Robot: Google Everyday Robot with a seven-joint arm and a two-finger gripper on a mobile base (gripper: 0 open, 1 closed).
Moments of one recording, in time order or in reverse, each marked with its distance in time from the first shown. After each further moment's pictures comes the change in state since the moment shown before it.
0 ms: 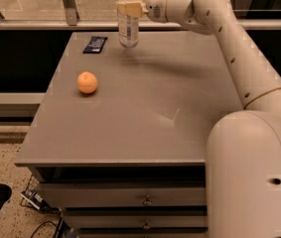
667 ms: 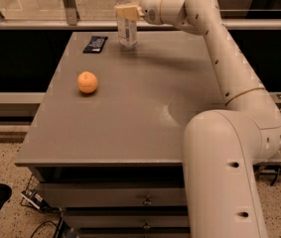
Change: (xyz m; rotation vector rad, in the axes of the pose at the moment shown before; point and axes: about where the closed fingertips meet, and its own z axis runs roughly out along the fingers) arm 0.021 -0.022 0.029 0.011 0.019 -0.041
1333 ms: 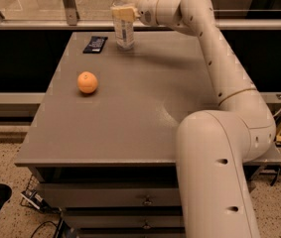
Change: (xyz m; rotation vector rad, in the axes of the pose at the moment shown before) arm 0.006 0.005 0.017 -0.023 -0.002 0.010
